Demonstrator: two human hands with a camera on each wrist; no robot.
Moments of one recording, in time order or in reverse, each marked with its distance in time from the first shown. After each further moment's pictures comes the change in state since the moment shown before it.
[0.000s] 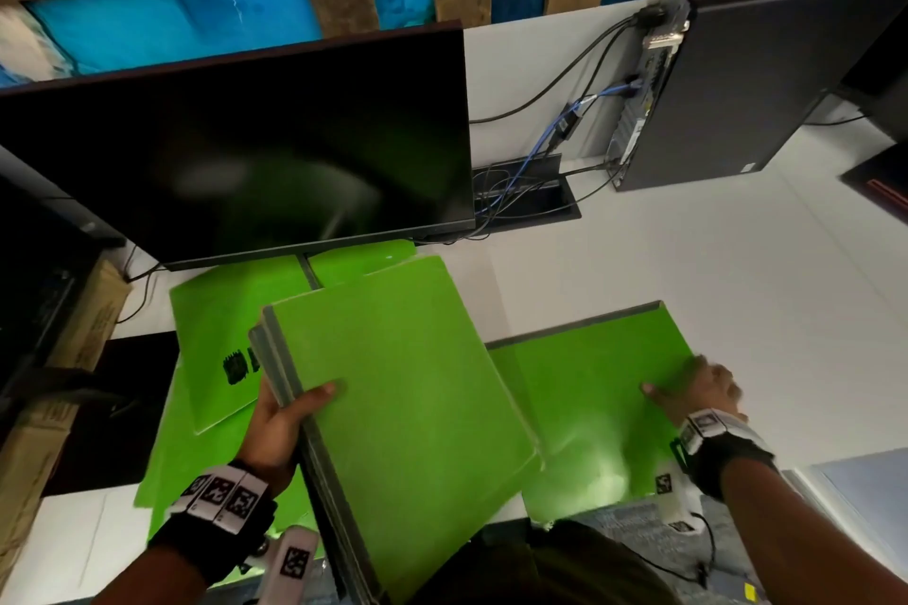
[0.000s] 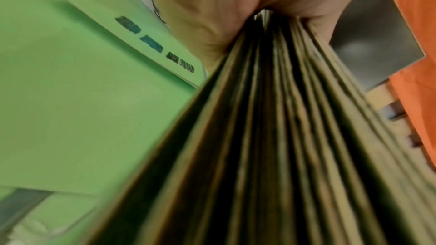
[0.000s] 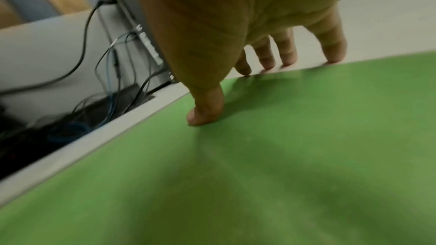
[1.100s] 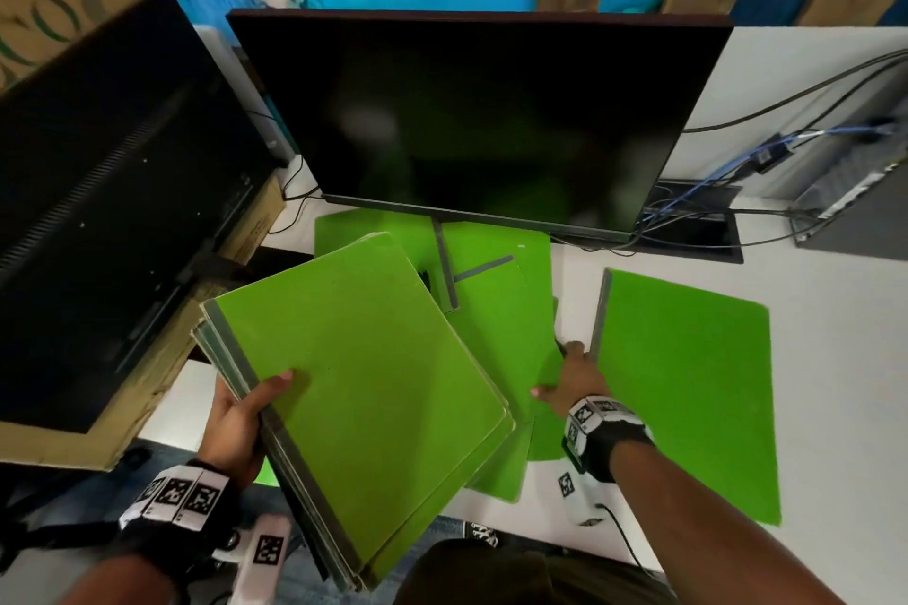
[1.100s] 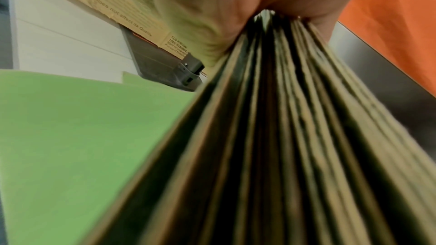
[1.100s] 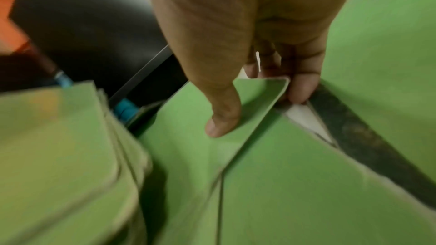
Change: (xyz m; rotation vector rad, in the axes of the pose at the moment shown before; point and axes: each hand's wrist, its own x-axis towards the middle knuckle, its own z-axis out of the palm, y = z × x) left_hand -0.049 0.001 -0.146 -0.217 0.379 0.017; right_hand -0.121 -0.223 0.107 -0.110 -0.330 -0.641
